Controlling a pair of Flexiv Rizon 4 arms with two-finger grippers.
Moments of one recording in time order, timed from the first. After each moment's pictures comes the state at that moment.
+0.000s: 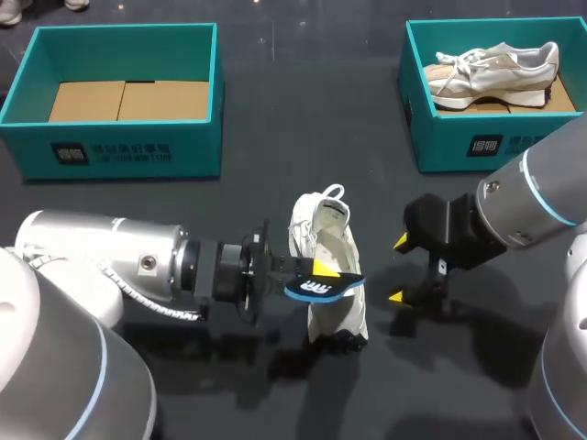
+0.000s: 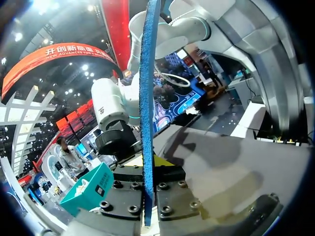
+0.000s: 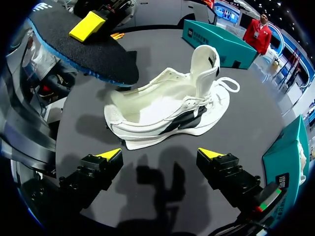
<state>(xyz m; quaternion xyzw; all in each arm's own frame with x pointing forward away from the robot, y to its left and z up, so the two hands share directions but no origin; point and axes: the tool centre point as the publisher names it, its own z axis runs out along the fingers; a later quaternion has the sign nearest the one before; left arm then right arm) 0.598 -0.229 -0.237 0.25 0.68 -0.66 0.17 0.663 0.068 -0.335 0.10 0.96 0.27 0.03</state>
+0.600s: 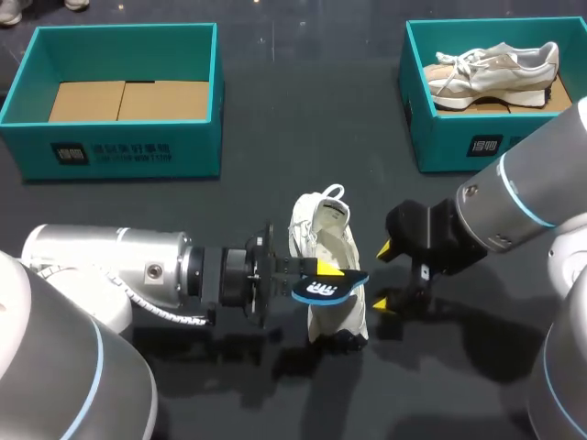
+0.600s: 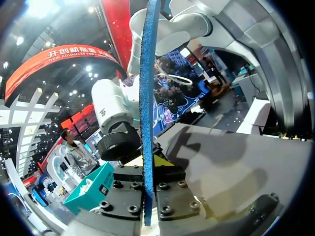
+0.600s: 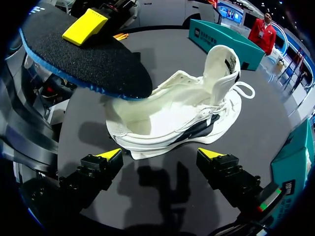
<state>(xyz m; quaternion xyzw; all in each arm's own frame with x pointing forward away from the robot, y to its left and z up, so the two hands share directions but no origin) 0.603 -0.234 -0.242 0.25 0.68 -0.66 0.20 0.656 0.090 -0.347 0.09 0.96 0.28 0.01</state>
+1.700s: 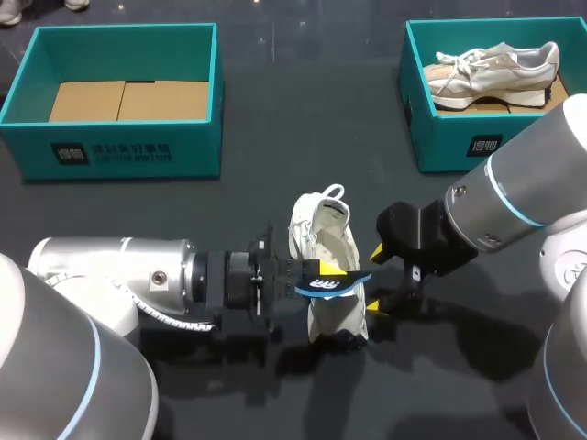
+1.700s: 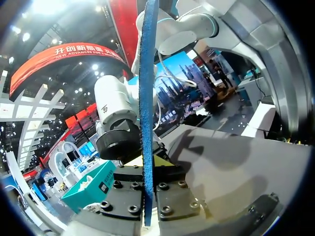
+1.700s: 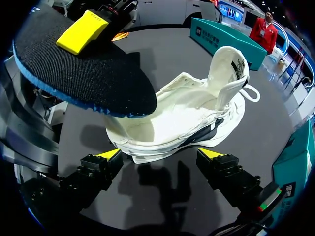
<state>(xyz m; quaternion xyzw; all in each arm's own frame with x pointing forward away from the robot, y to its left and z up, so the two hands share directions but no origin) 0.607 -0.239 -0.247 0.21 0.68 -0.68 0.20 0.655 0.100 -0.348 0.09 0.96 0.27 0.01</state>
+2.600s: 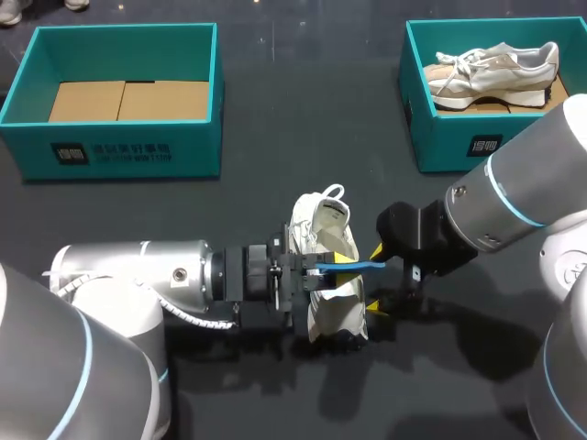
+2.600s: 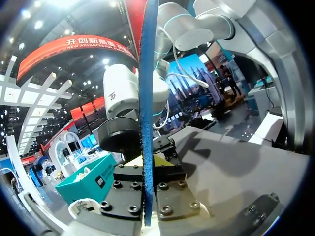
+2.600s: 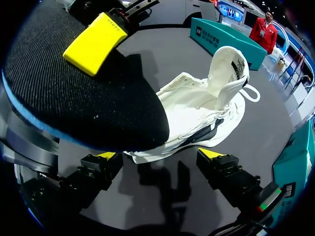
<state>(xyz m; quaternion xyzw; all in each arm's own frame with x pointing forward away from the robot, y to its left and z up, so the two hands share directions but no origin) 0.623 -0.261 -0.257 0.16 0.69 -0.69 0.18 0.655 0.100 -0.348 0.09 0.96 0.27 0.01</state>
